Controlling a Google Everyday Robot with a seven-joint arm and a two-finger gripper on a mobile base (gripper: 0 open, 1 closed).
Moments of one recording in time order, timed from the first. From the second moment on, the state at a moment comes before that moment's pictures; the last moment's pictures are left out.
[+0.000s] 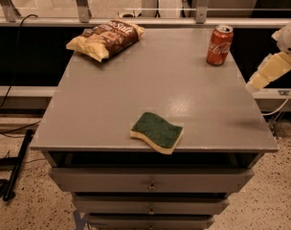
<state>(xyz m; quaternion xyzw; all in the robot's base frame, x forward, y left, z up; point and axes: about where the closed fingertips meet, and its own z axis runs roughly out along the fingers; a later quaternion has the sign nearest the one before) 0.578 -0.301 0.932 -0.46 0.84 -0.03 0.28</state>
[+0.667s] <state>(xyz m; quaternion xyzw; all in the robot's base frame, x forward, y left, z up) 0.626 -0.325 0.914 -0.39 0.86 -0.02 0.33</state>
